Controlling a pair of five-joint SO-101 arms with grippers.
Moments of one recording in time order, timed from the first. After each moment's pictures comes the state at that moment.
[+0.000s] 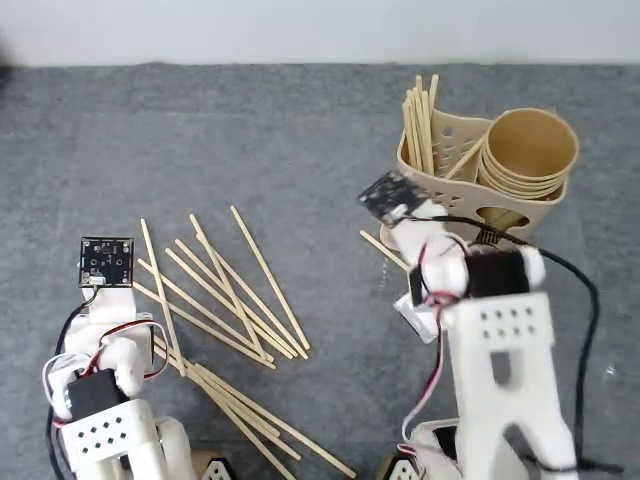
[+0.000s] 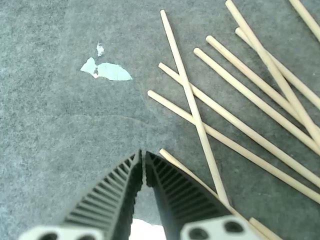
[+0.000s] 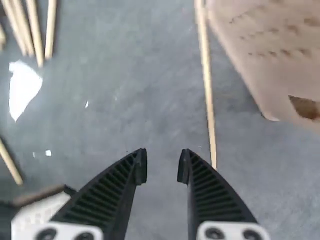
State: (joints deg) left arm -26.0 -72.7 77.4 61.9 -11.3; right arm -9.6 -34.4 26.2 94.7 33.8
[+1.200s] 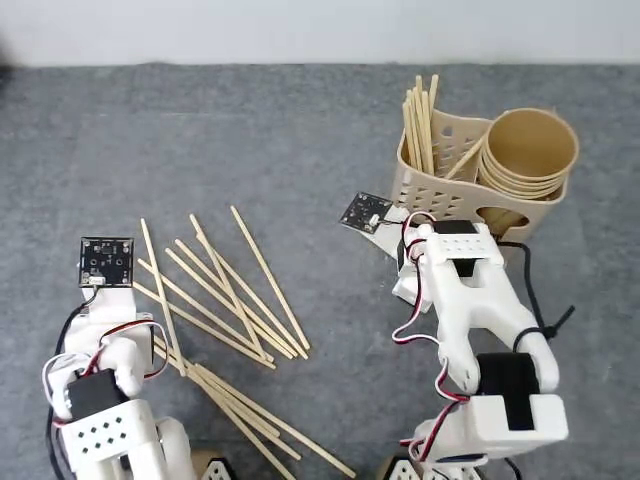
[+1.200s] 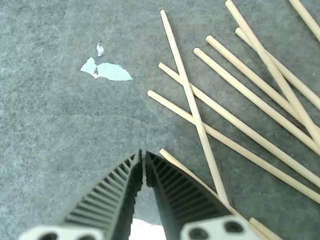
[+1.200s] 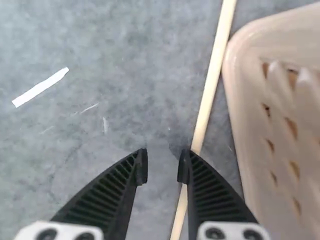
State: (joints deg) left arm -26.0 -72.7 77.4 61.9 -11.3; right arm -4.7 1.9 33.2 54.1 54.6
